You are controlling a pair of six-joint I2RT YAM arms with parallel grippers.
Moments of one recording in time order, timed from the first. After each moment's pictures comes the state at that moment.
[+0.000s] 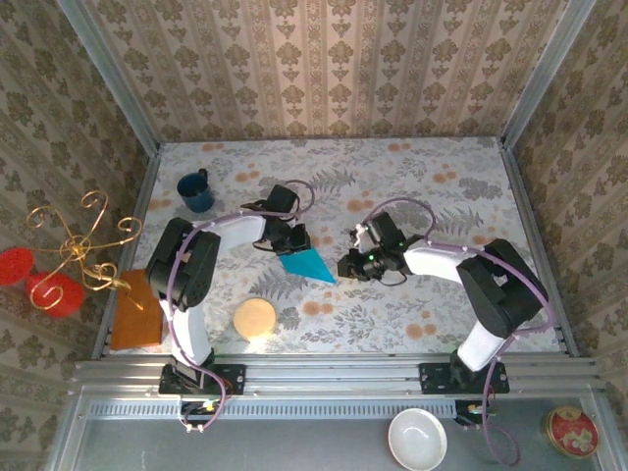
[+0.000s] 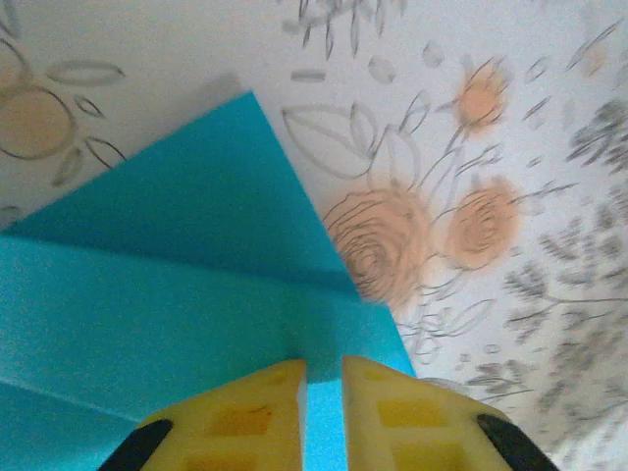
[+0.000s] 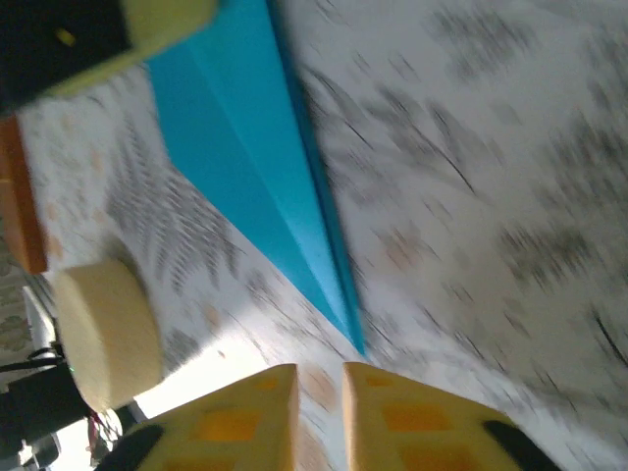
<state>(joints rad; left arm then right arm) -0.54 1.87 1.16 -0.43 0.32 -0.61 0.52 1.69 0.85 -0.13 -0.55 0.64</state>
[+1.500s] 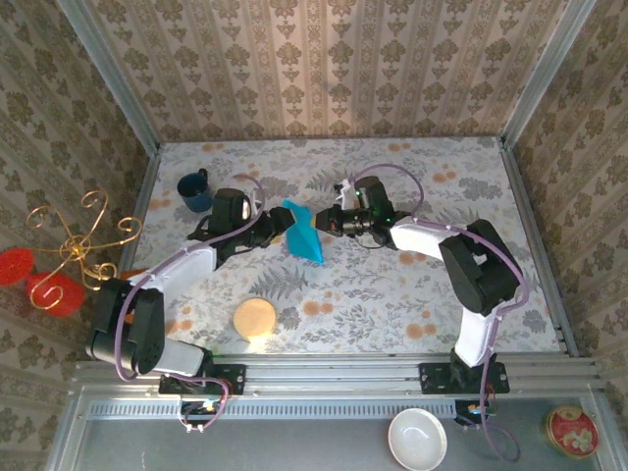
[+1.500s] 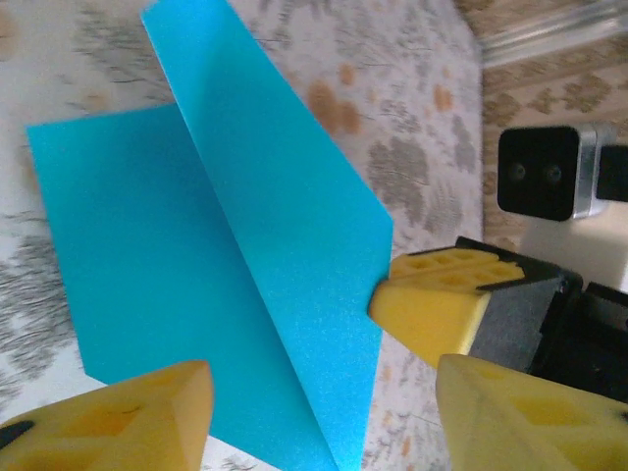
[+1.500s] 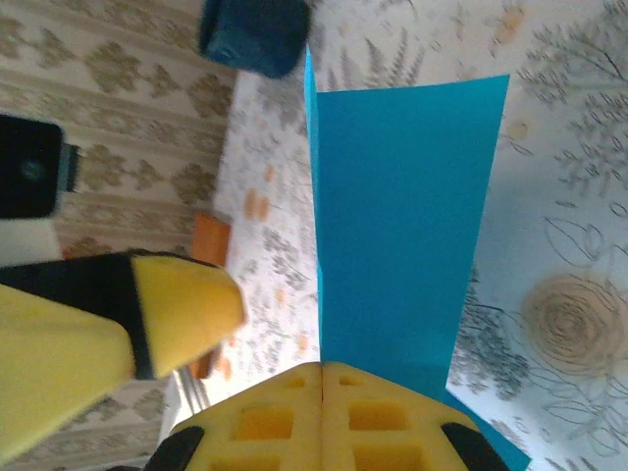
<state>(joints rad) -0.39 1.41 0.79 0.00 0.57 -0.85 0.48 1.84 1.07 0.25 -0.66 0.82</state>
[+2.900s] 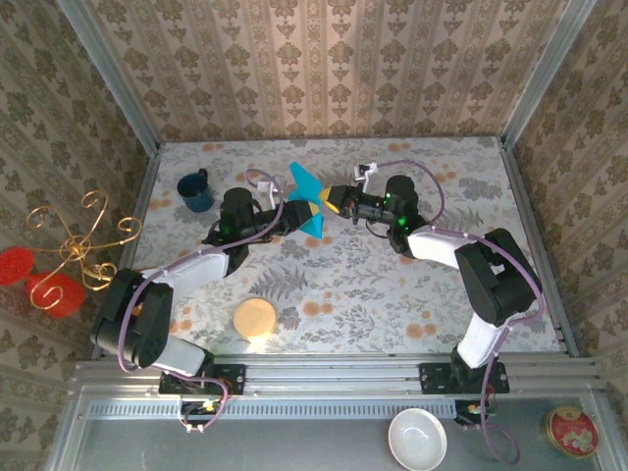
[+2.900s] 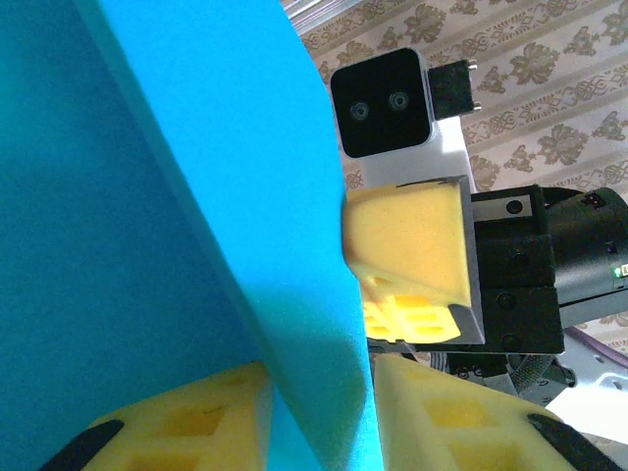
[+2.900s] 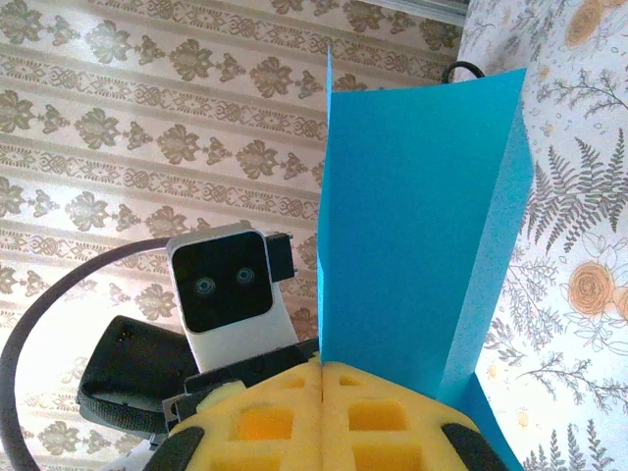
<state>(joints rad) -0.48 1.46 0.75 0.51 0.74 -0.98 0.41 1.74 0.92 0.83 -0.74 1.32</state>
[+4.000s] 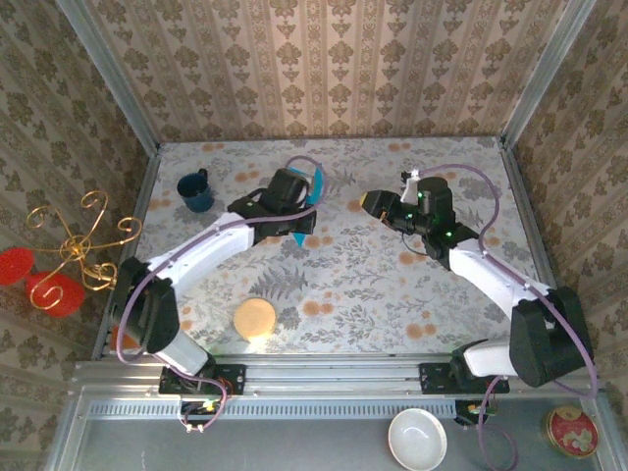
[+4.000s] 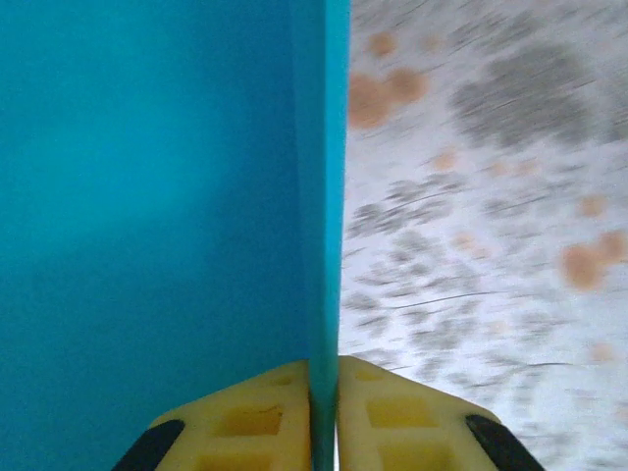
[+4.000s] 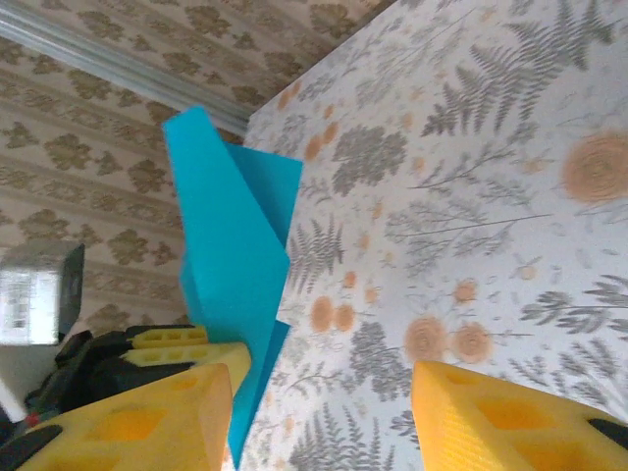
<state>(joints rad) -0.72 1.60 1.28 -0.58 -0.06 -0.36 0.29 1.33 0.83 0.09 -0.43 0.82</state>
